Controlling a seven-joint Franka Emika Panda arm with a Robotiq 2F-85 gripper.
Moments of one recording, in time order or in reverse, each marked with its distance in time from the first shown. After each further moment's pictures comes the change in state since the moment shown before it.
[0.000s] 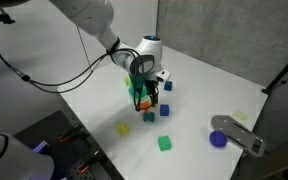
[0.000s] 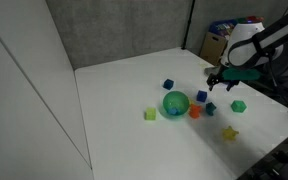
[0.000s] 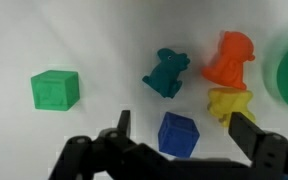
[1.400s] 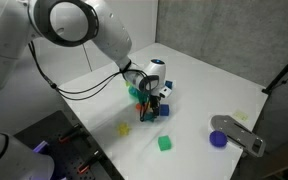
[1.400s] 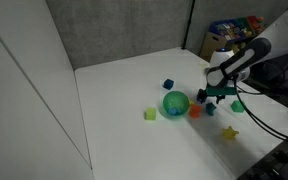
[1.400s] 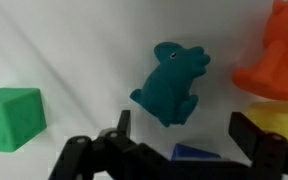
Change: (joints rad) arm 0.047 0.375 -0.045 0.275 0.082 0.004 0.049
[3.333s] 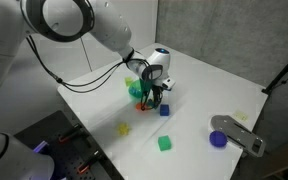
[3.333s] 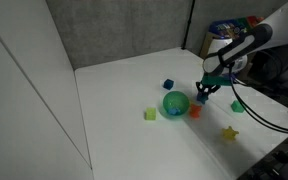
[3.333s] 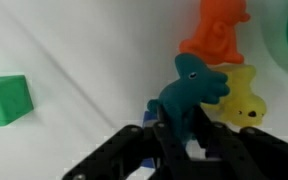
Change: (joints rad) arm 0.018 -0.045 -0.008 0.080 0.084 -0.095 0.010
